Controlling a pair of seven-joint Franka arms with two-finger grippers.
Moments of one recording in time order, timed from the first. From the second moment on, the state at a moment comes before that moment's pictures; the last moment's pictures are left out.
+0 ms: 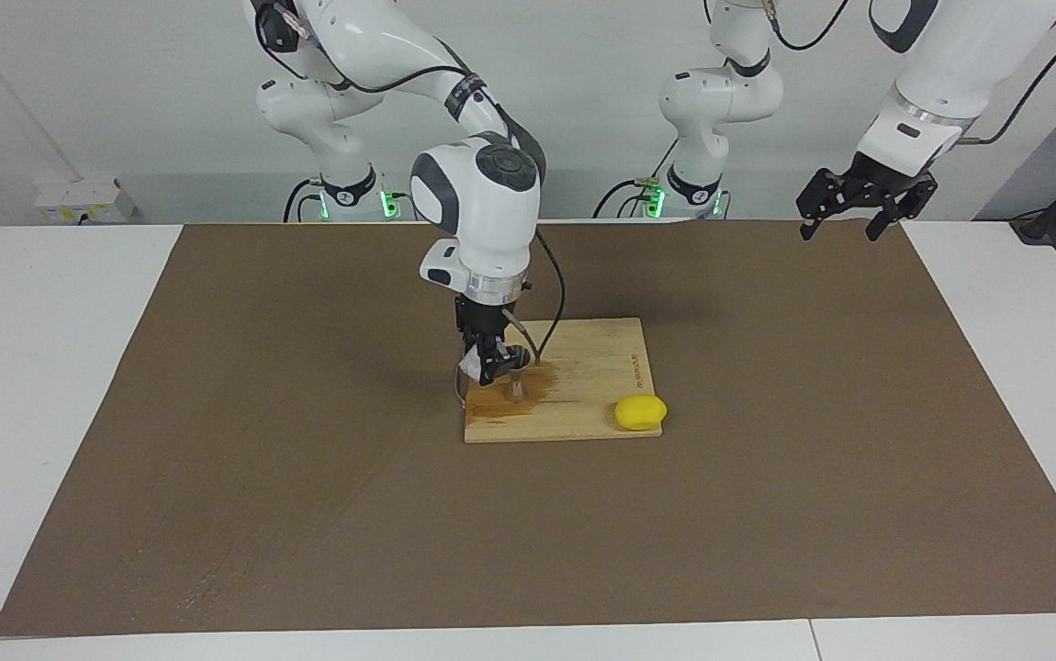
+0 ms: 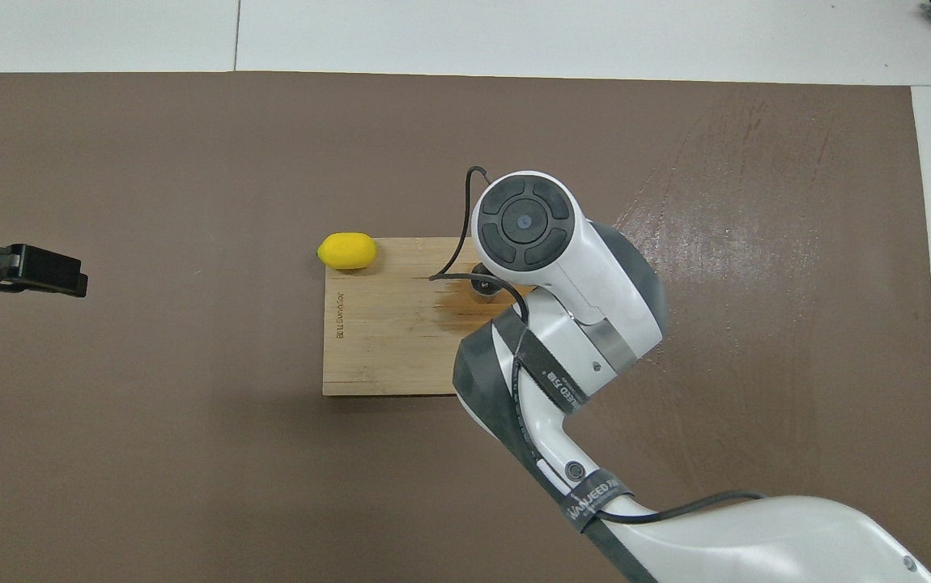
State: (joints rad) left arm 0.01 -0.08 -0.07 -1.64 -0.03 1.55 0.01; right arm 0.50 0.38 0.05 -1.57 -0.27 2.00 1.74
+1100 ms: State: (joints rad) left arm 0.01 -0.08 -0.07 -1.64 -0.03 1.55 0.01; right arm 0.54 0.38 0.05 -1.57 -0.37 2.00 1.65
